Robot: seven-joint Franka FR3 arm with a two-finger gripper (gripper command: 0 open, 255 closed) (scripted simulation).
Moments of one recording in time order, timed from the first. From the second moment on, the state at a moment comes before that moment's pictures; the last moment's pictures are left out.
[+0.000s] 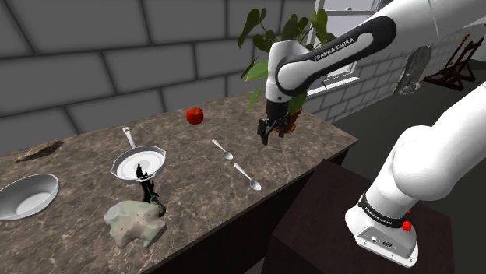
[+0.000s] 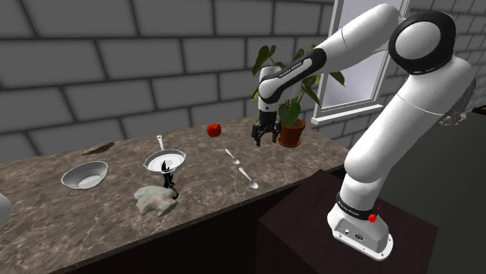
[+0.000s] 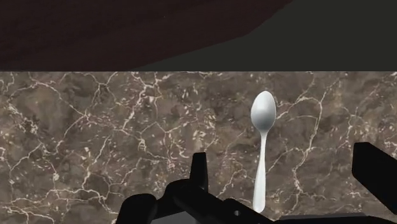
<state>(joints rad) 0.03 -0.28 0.03 -2.53 0.14 2.15 0.18</state>
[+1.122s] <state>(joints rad) 0.04 0.37 0.06 -2.29 0.31 2.55 0.09</state>
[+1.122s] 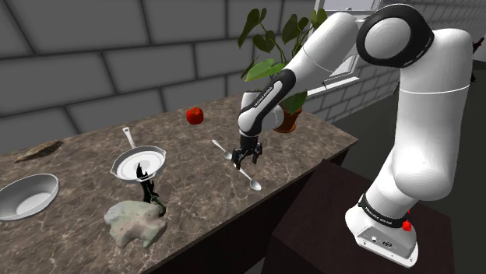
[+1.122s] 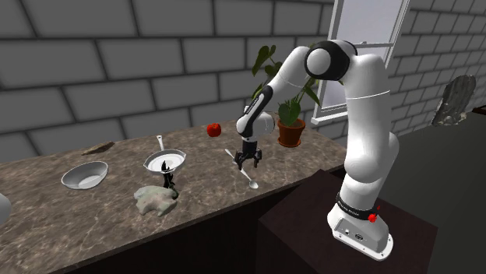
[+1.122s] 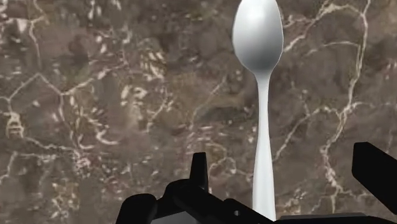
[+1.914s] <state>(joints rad) 0.04 0.47 0.07 -2.28 0.34 2.64 0.07</state>
